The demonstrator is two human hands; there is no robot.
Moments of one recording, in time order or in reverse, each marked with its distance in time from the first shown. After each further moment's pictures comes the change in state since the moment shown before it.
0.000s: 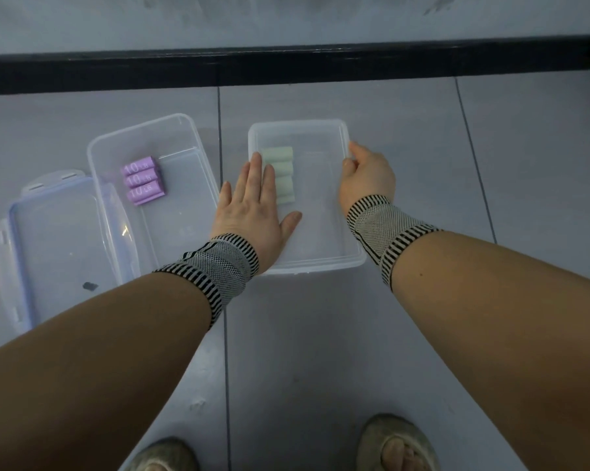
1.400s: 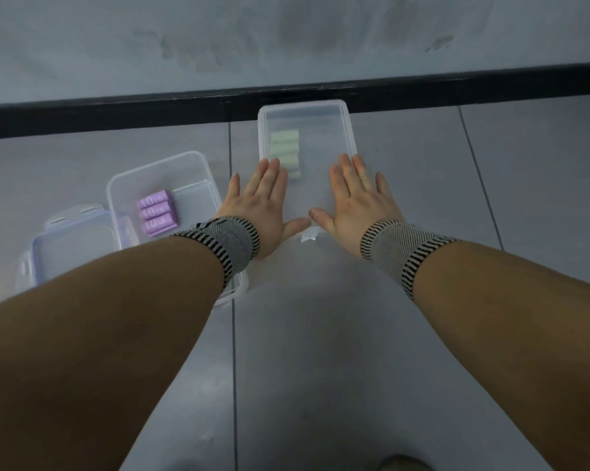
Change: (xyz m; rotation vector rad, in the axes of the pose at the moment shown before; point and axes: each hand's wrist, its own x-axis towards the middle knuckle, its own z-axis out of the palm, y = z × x) left_hand 0.053 -0.017 -0.035 0.234 -0.130 0.133; right_hand 0.012 -0.001 -0.008 -0.704 -0.362 -0.455
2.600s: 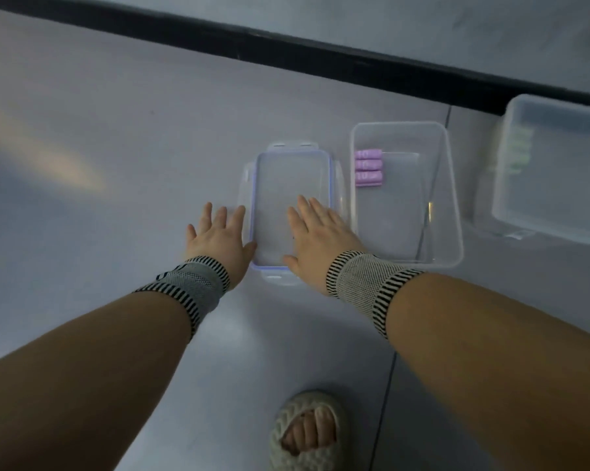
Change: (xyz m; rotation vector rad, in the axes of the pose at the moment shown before) left_hand -0.251 -0.210 0.133 -0.399 -0.057 -0.693; right_hand -0.053 -0.329 0.015 -0.071 -0.154 -0.575
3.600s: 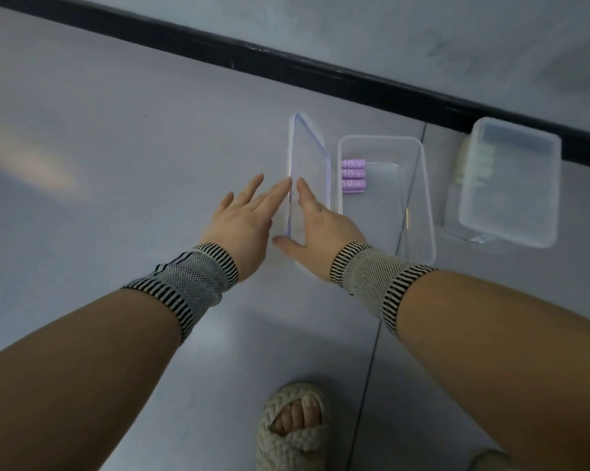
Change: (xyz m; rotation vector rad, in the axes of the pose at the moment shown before) left_hand -0.020 0.016 -0.043 -0.188 0.196 0.404; right_hand -0.014 -0.013 -0.034 0.373 0.155 0.096
